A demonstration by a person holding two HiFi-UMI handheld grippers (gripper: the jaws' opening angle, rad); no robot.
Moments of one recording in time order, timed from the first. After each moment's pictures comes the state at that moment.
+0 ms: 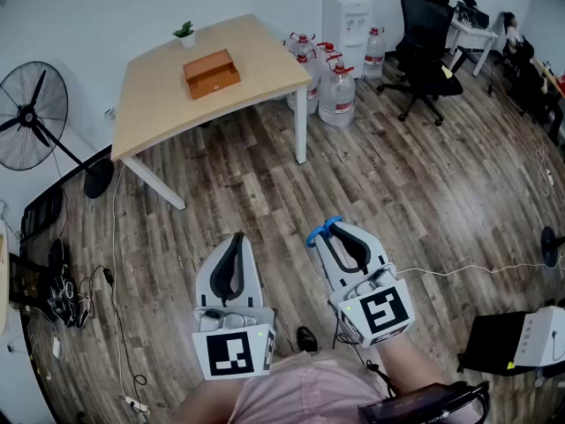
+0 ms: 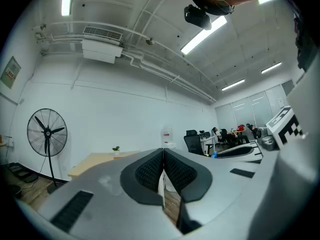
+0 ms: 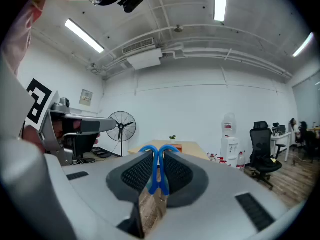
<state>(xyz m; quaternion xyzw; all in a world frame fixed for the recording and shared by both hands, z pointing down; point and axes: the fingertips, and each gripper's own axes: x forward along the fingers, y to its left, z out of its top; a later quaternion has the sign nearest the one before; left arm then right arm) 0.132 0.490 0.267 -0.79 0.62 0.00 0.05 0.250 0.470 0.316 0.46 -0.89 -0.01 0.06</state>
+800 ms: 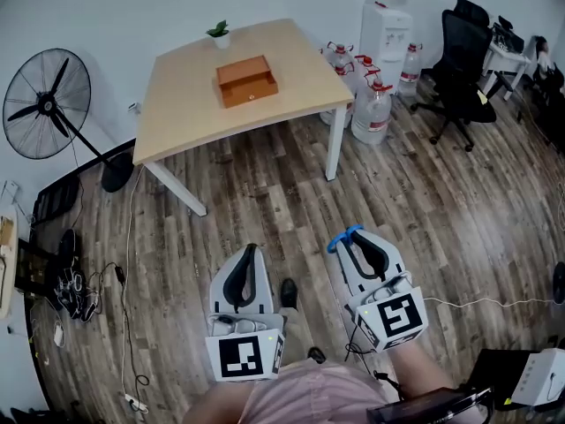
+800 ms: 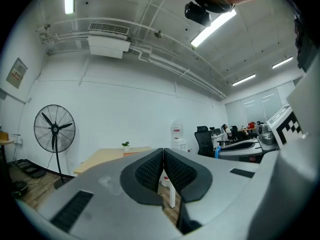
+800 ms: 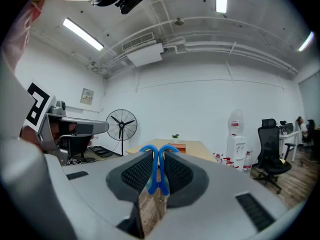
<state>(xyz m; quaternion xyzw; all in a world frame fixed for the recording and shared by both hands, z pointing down) 0.070 0.409 0.293 -0.76 0.65 -0.01 0.02 0.209 0.374 0.331 0.44 -0.90 0.00 0.07</state>
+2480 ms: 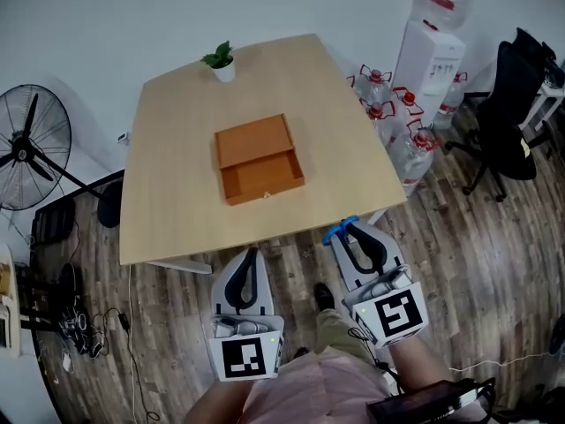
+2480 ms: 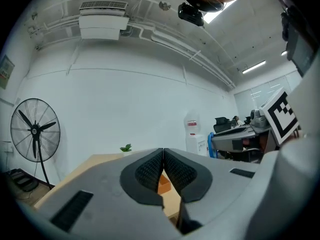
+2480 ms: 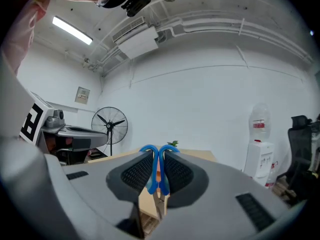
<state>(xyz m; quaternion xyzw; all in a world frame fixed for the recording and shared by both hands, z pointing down) -0.026 -0.056 0.305 -0.74 0.67 -0.04 0.00 0.094 -0.106 0.313 0.39 -0.92 -0.01 0.06</state>
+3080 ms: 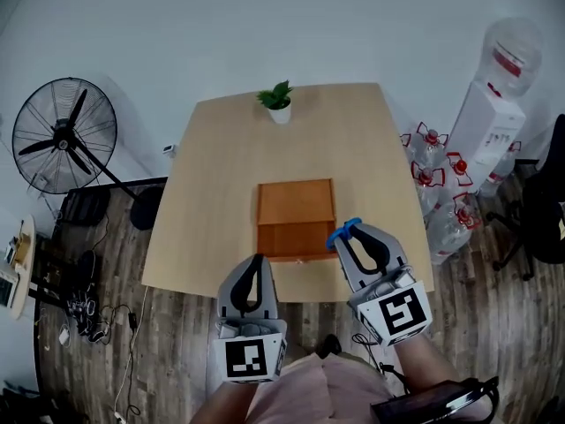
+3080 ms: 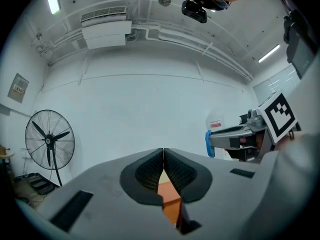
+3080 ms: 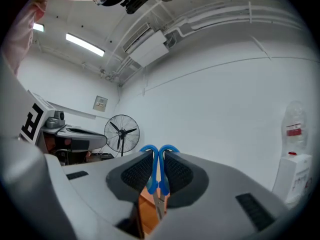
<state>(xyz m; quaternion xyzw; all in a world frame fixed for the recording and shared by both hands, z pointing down) -0.084 -0.176 0.268 -0.66 0.75 -0.04 0.05 0.022 -0.257 0.270 0.28 -0.96 -0.05 0.03</state>
